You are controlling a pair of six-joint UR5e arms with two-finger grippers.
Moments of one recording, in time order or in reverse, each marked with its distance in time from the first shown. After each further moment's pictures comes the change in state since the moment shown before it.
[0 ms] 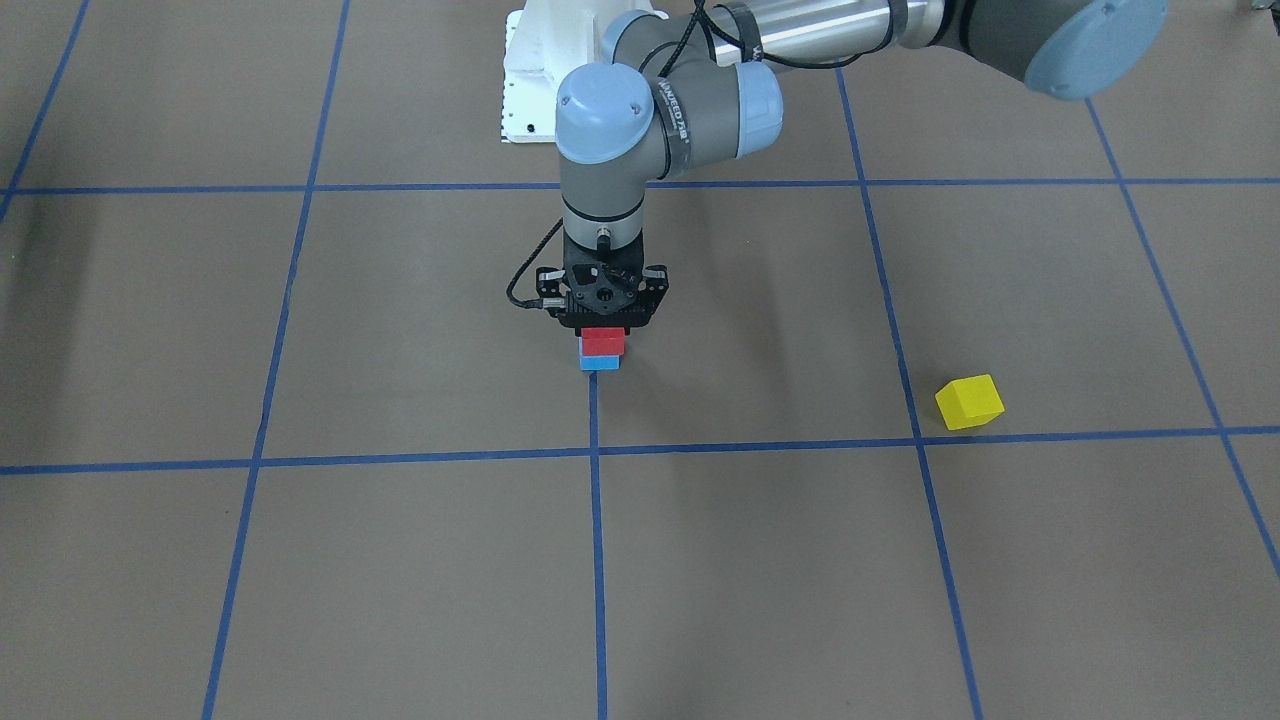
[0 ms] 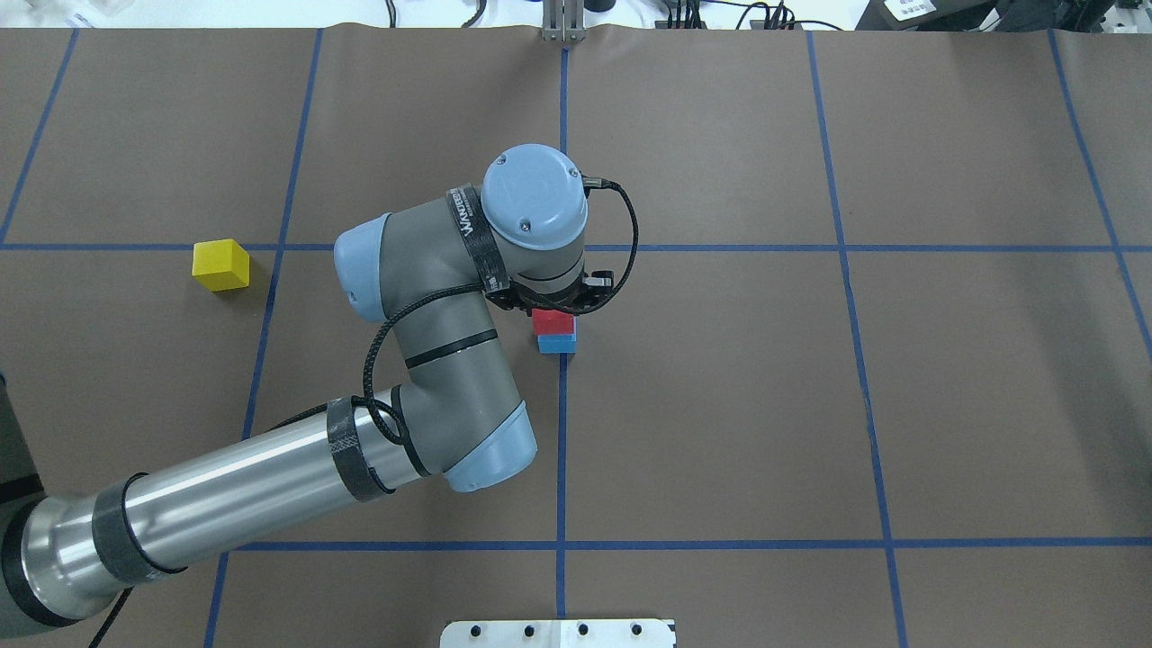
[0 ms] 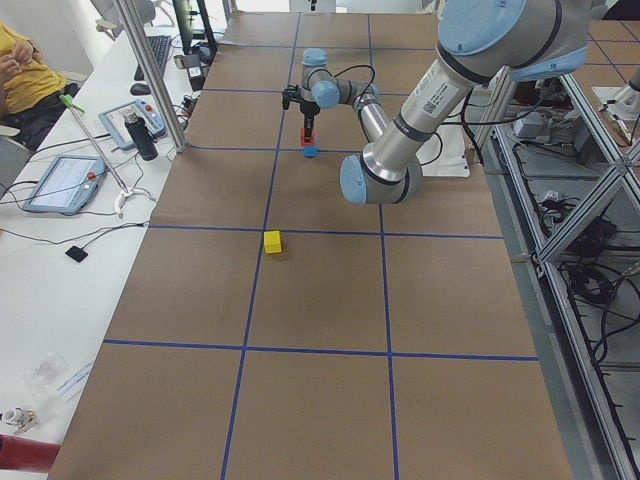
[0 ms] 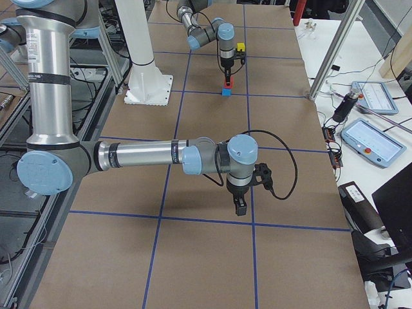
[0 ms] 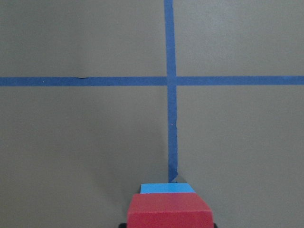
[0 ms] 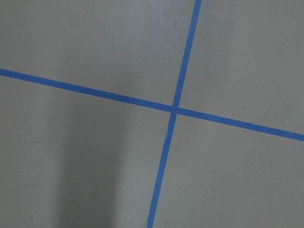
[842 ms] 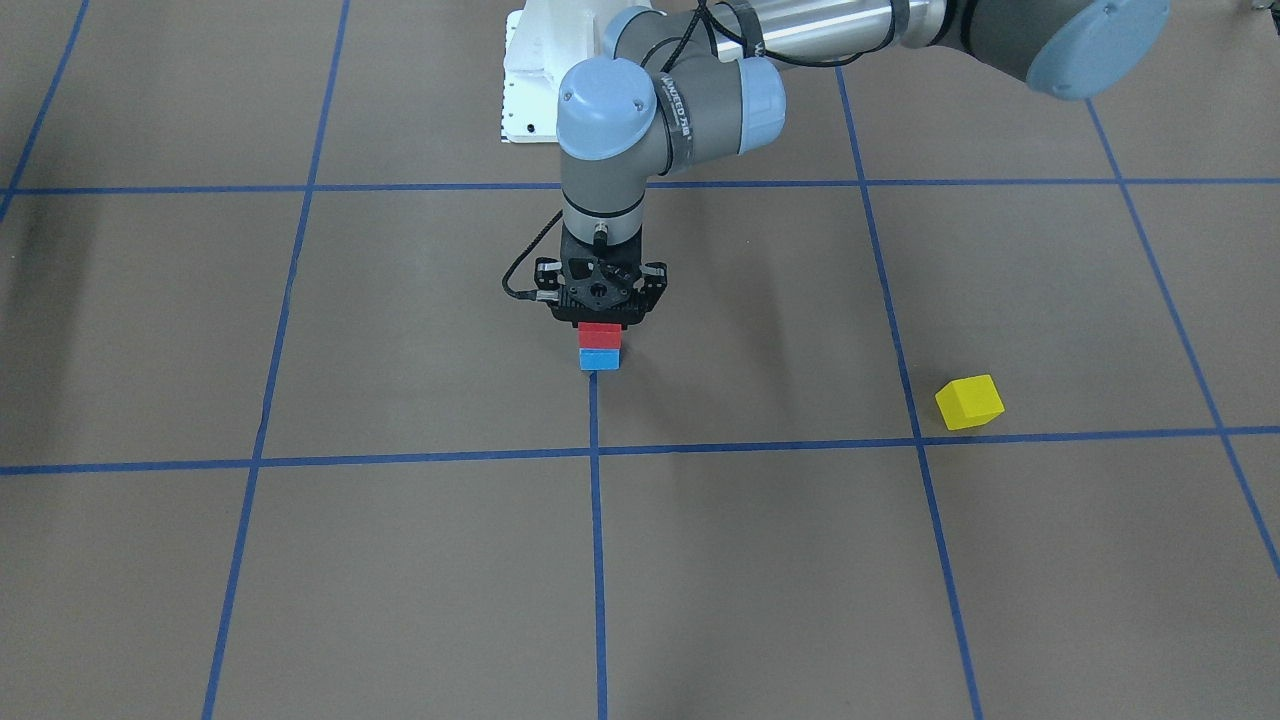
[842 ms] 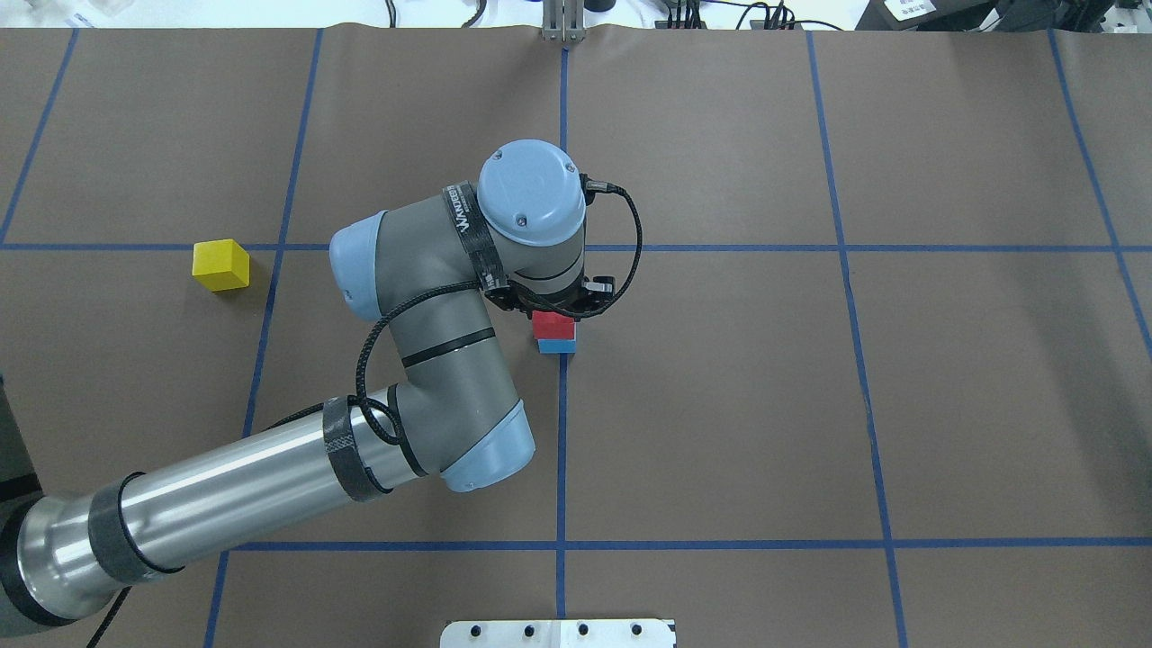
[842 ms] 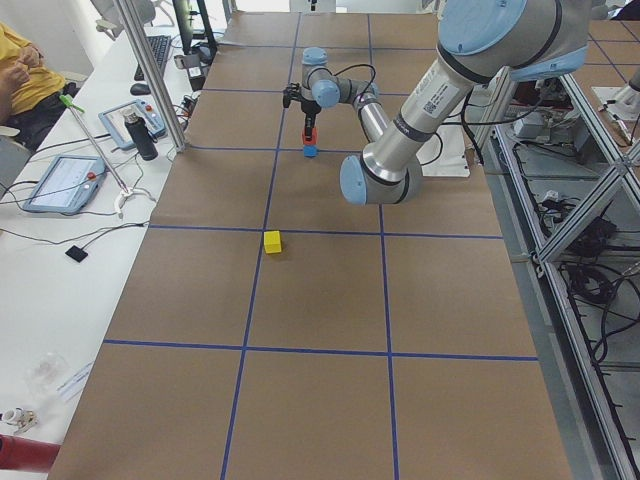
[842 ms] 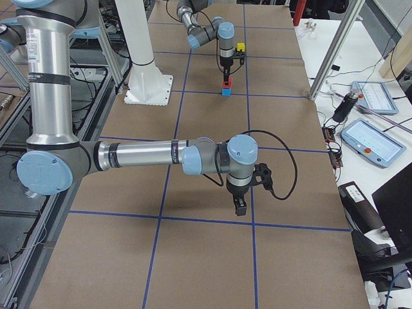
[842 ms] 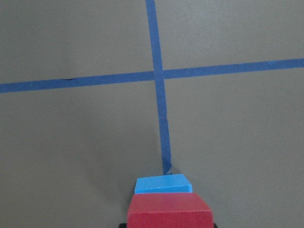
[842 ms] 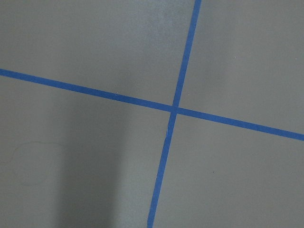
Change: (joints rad) left arm -0.003 0.003 -0.013 0.009 -0.030 0.061; right arm 0.000 -0.001 0.000 0.000 0.000 0.000
